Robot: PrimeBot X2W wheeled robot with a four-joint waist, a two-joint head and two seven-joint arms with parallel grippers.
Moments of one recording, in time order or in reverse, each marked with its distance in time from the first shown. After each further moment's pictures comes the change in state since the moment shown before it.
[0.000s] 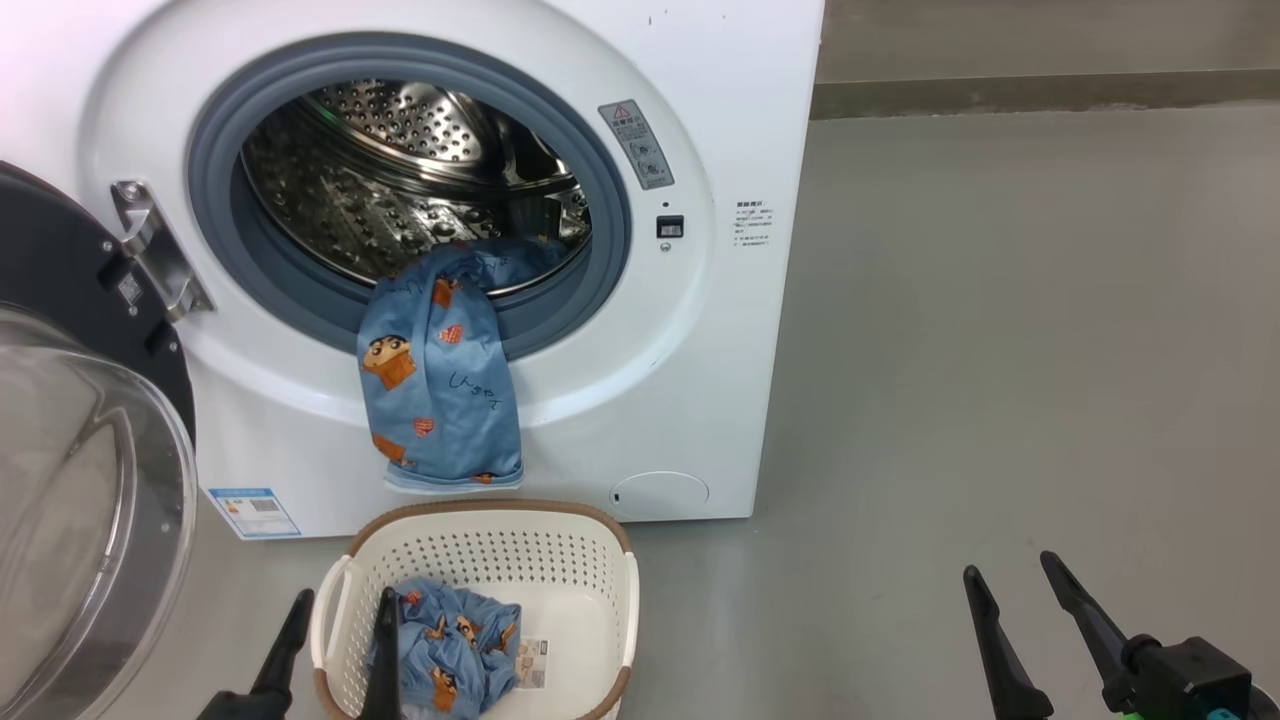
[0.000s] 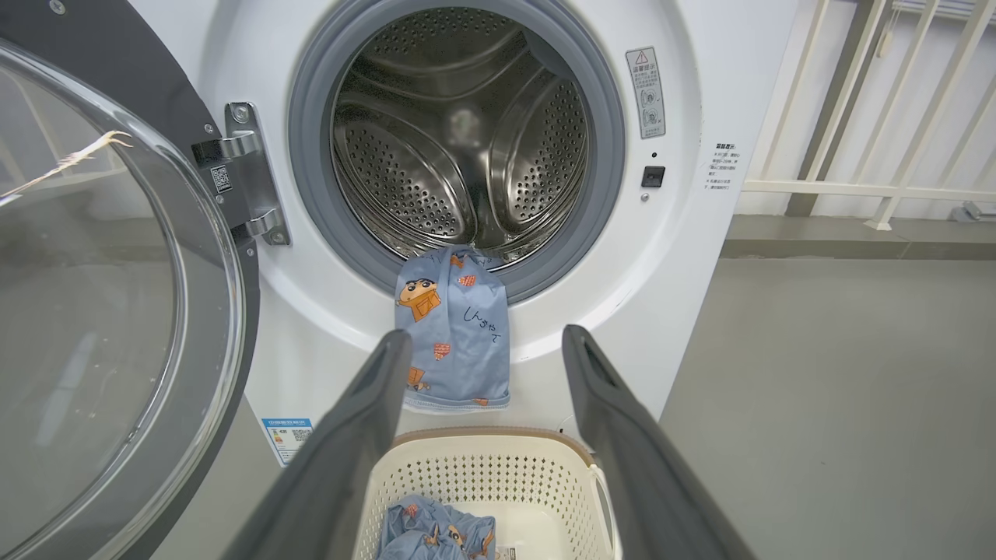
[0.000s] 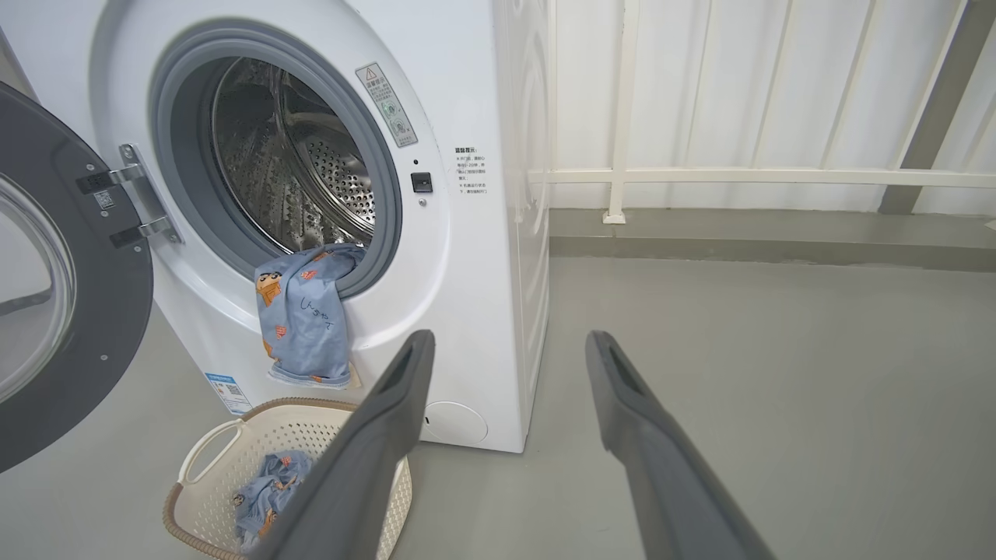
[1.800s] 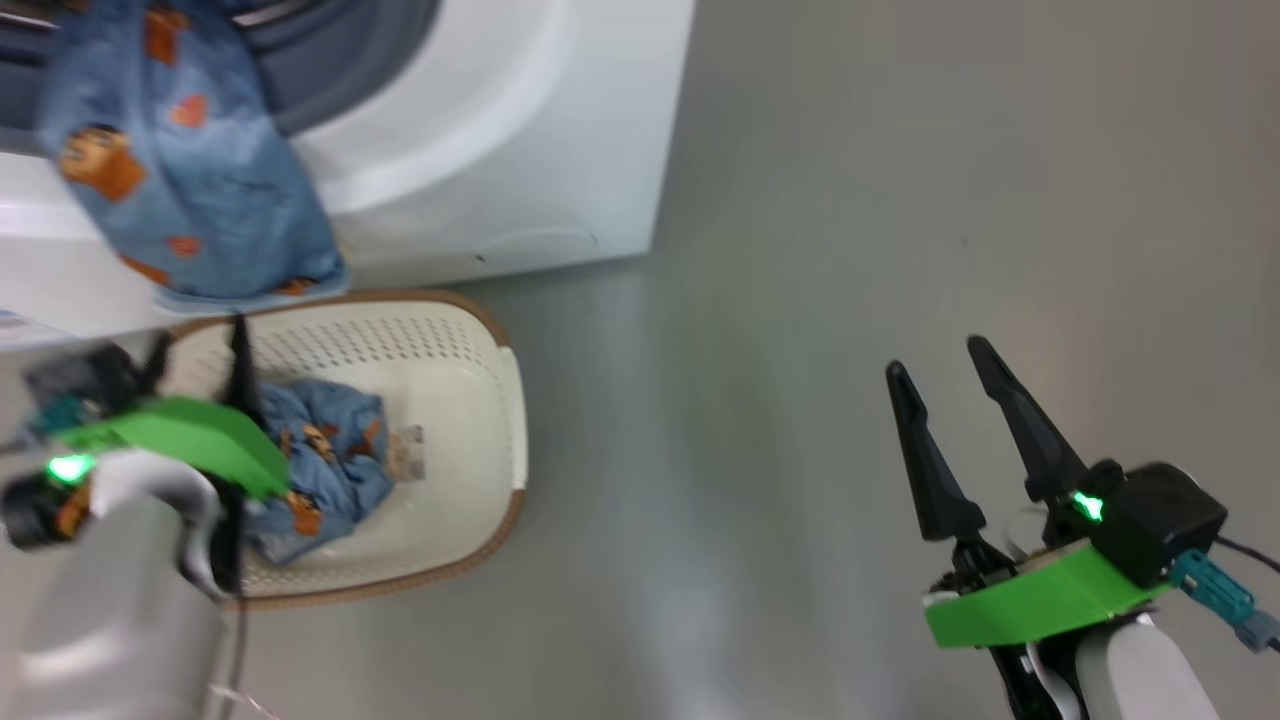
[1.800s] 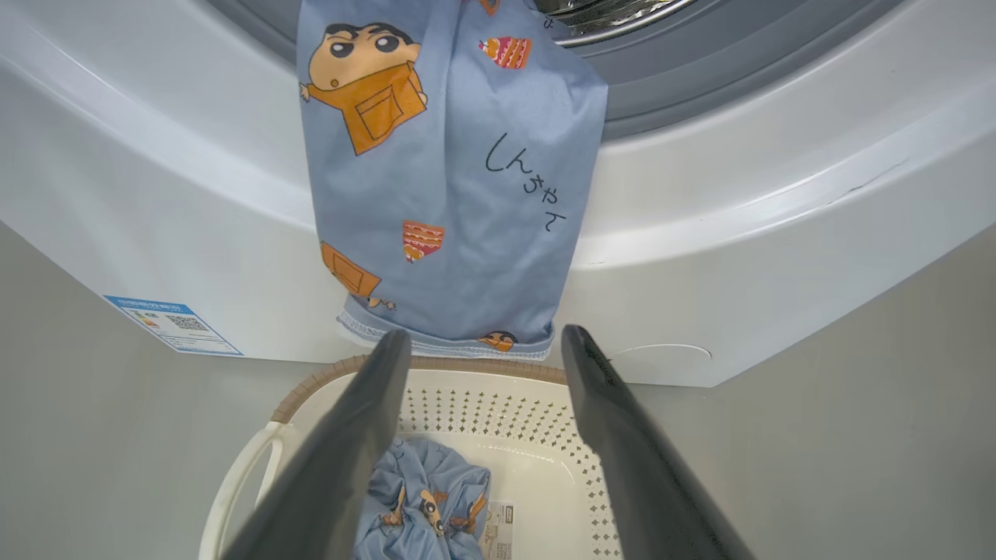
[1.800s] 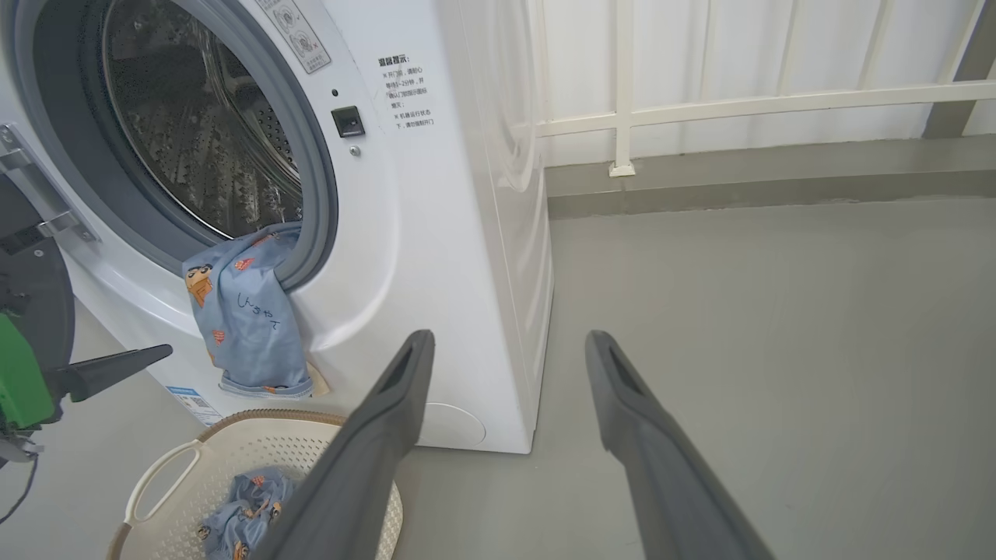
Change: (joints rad) left arm -0.765 -0.058 0.086 0.857 -0.167 -0.205 0.011; right arm -0.333 -0.025 0.134 0.051 0.070 0.000 -0.115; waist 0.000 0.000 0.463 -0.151
